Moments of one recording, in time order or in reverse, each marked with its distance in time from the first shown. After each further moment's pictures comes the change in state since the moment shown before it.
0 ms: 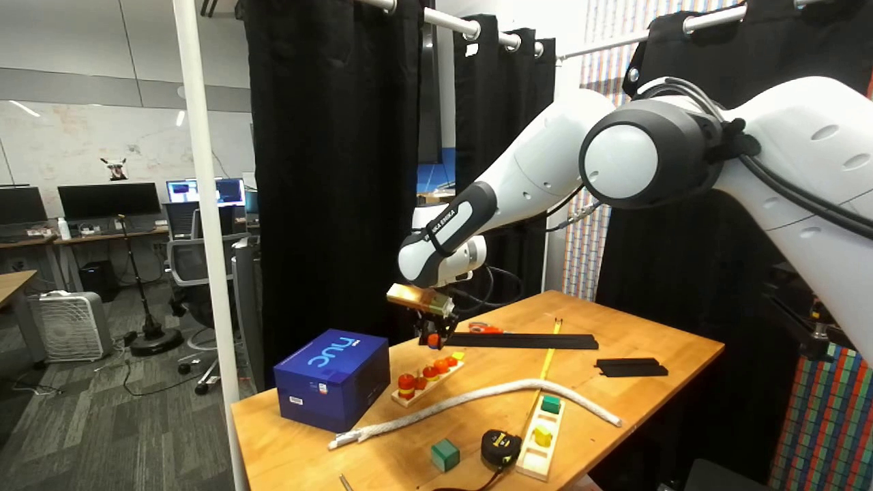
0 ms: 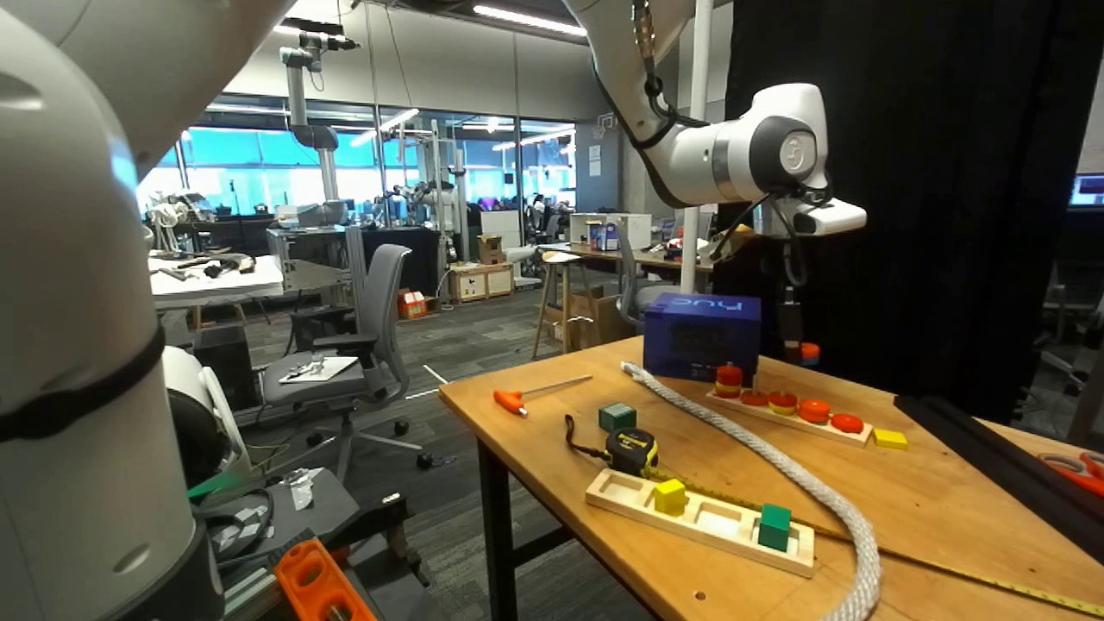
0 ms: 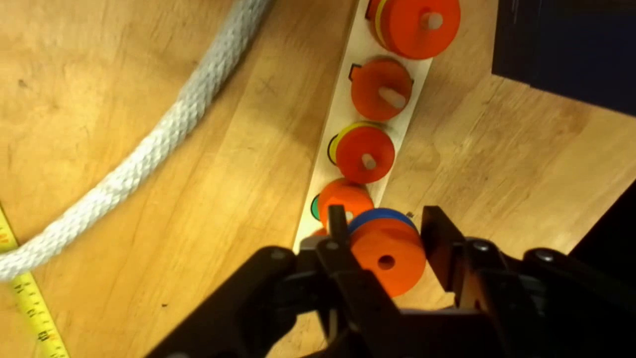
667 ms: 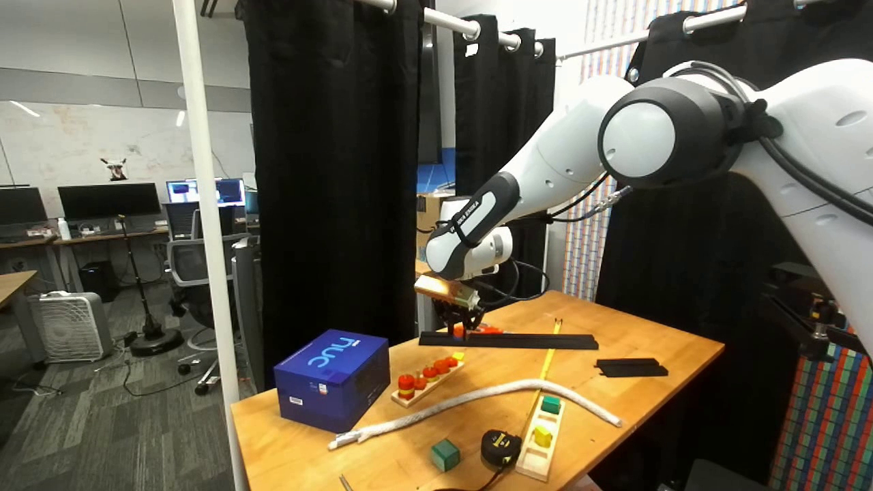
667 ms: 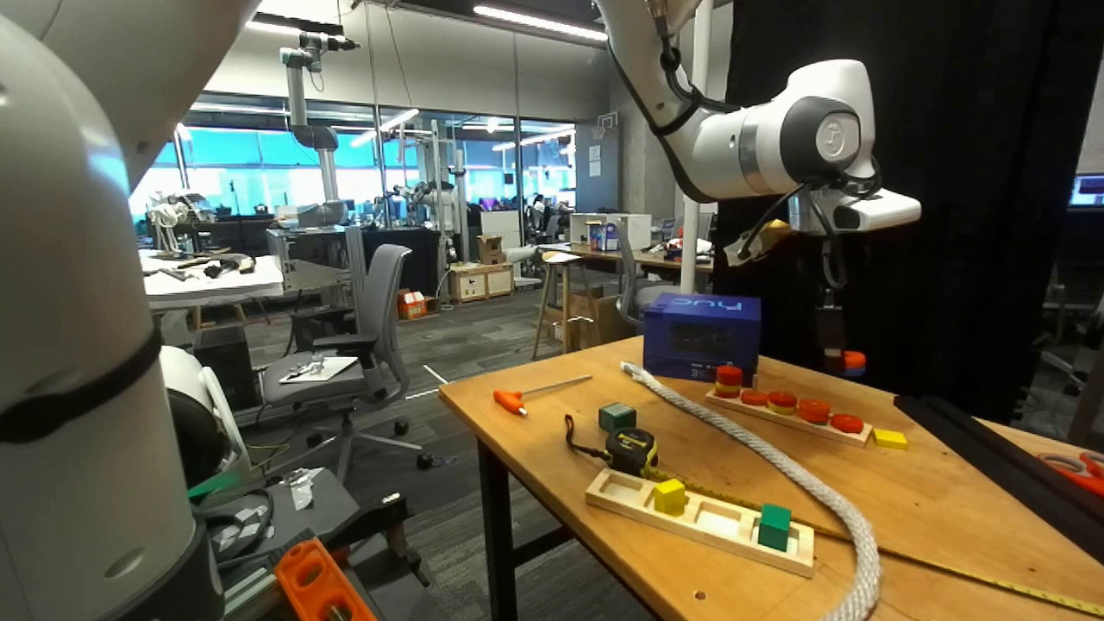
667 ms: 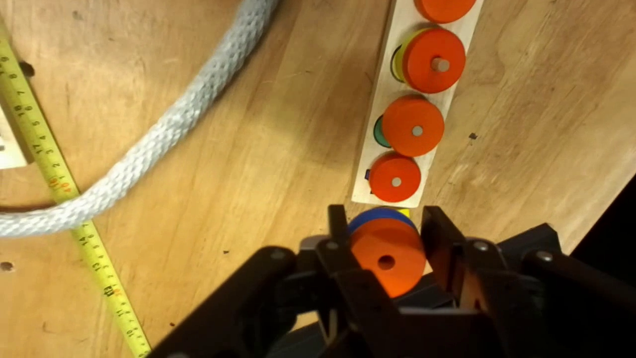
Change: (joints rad) arm -0.053 -0.077 -0.029 -0.117 -0.004 0.050 -0.001
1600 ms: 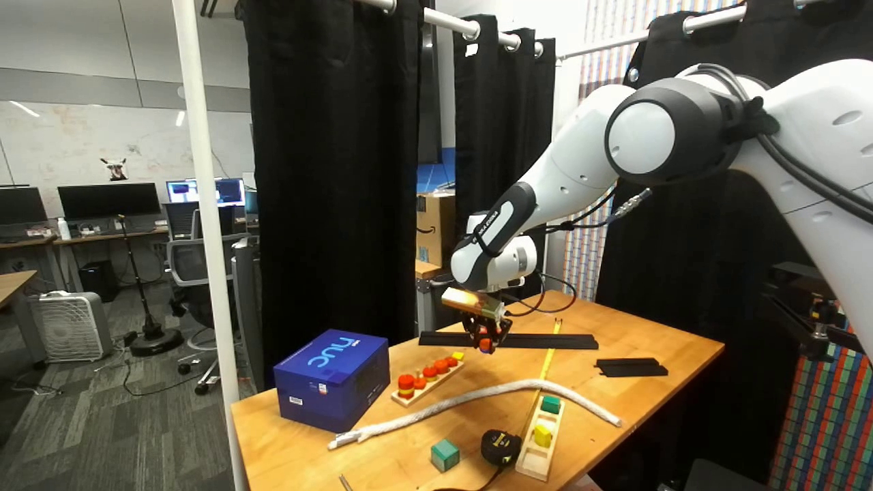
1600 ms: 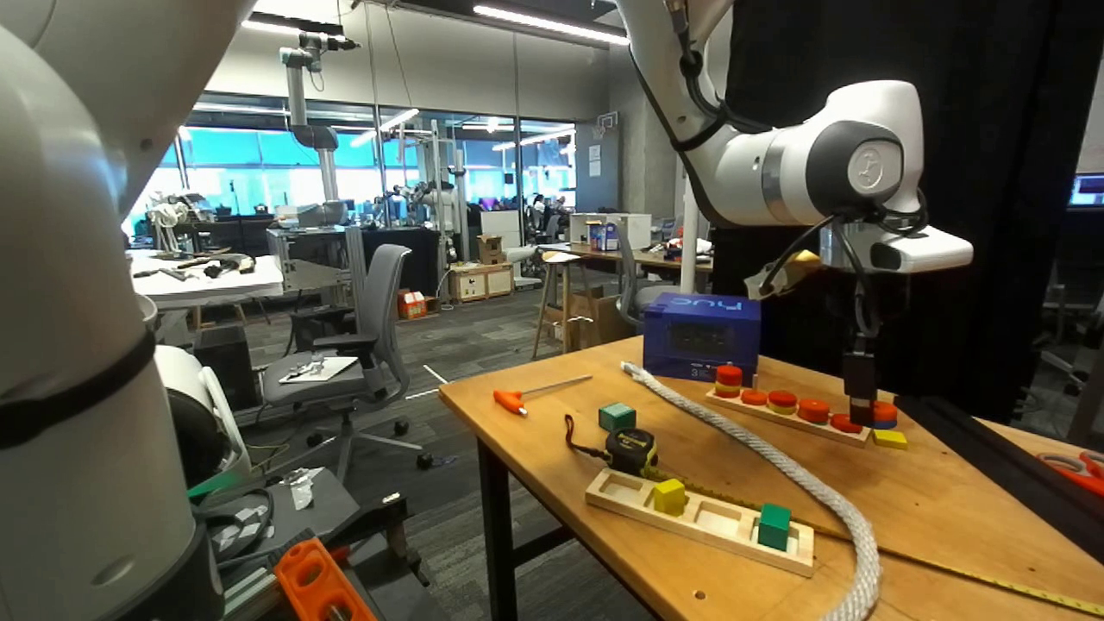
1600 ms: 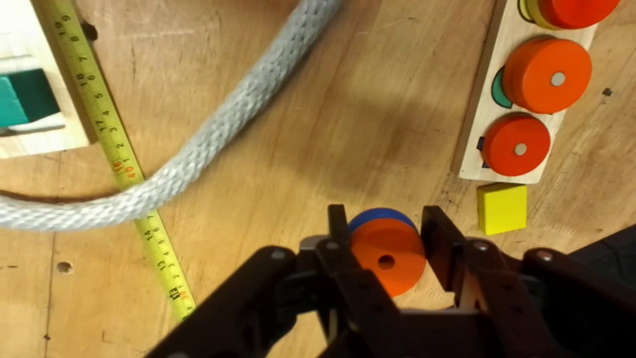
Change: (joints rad) arm -0.081 -0.007 0.007 -0.103 0.025 0.044 -0.046
